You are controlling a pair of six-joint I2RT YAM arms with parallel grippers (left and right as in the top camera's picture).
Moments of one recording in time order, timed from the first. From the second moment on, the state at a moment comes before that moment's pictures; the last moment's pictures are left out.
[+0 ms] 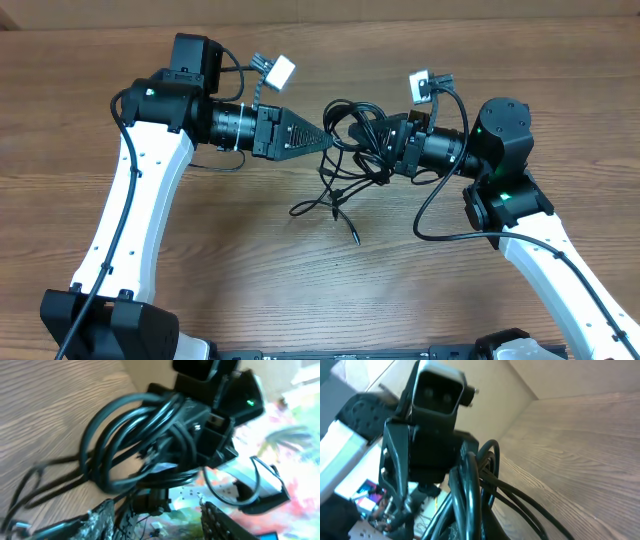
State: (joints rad) left arm -0.16 1.65 1.63 -1.19 1.31 0.08; right arm 0.27 1.30 0.91 0.30 -0.96 0.72
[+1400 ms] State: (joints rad) left arm -0.29 1.65 1.63 -0.66 1.00 -0.69; right arm 0.27 1.29 0.91 0.40 -0.65 1.07
